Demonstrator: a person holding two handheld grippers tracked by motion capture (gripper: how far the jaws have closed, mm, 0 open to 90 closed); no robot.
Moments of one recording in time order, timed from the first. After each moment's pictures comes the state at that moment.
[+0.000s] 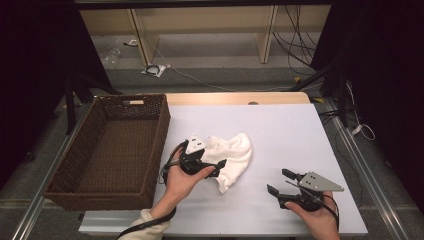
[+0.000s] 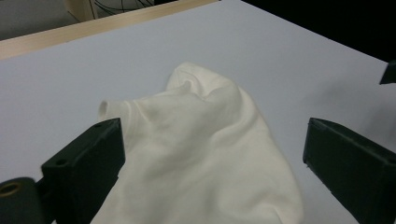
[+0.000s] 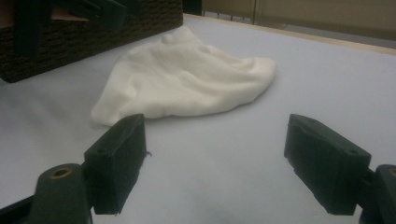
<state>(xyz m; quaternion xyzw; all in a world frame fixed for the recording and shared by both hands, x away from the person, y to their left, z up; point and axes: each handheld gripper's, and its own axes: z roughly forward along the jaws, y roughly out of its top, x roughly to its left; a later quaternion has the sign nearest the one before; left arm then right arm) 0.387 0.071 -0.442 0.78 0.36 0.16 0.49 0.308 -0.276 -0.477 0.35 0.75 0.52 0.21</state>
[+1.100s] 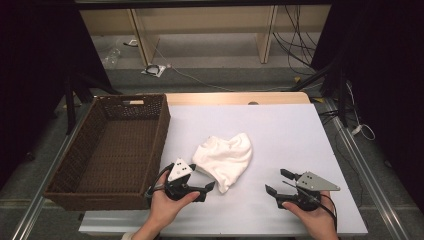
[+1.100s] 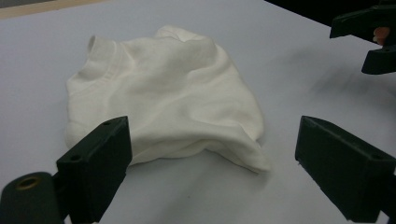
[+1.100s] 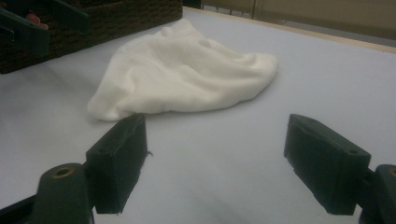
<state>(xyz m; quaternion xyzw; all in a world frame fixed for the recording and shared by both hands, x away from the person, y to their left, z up) 0.335 0.100 -0.463 0.78 0.36 0.14 0.50 0.310 -0.270 -0.479 0.34 0.76 0.51 0.22</state>
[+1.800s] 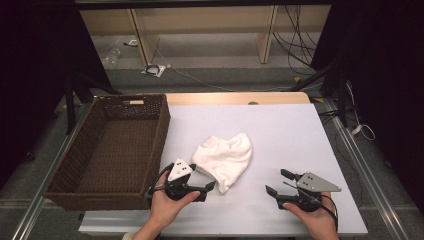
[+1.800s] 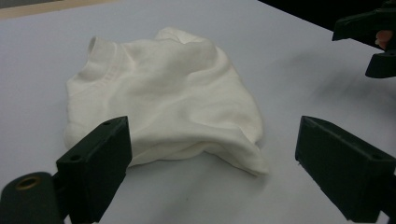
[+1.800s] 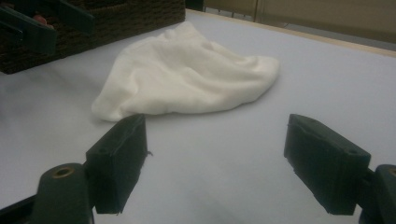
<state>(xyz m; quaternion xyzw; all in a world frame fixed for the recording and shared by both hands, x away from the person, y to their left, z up) 0.335 0.099 -0.462 0.78 0.36 0.14 0.50 0.308 -0.271 -0.477 0.34 0.76 0.51 0.22</state>
